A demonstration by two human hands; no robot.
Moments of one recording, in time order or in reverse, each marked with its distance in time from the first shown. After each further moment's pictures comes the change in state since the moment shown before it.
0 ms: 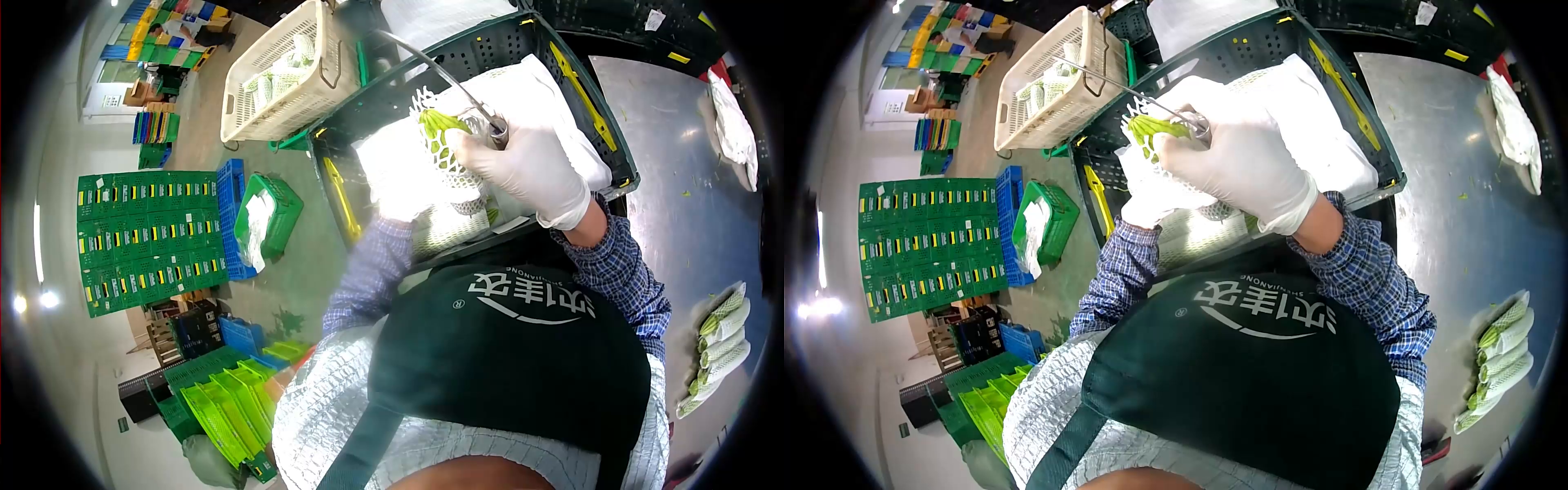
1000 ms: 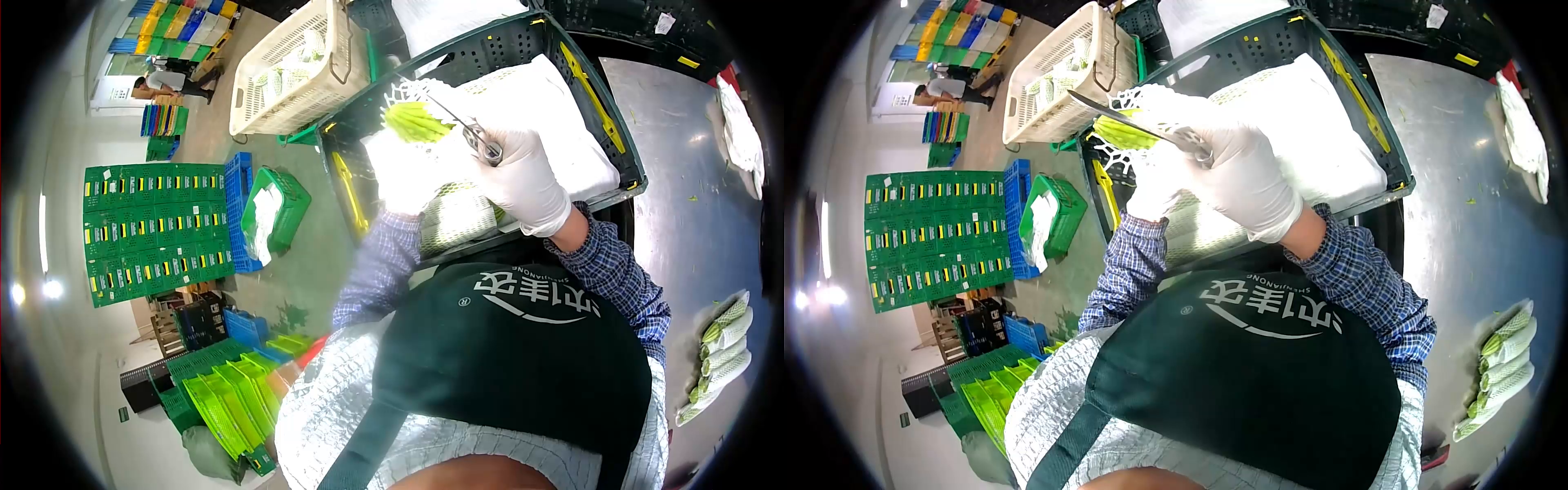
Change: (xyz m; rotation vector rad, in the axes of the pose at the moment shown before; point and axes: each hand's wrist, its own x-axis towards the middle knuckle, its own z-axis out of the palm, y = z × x) left_hand -0.001 -0.036 -0.009 0.054 0.347 0.081; right_hand -0.004 -0.002 0.026 0.416 0.146 -0.105
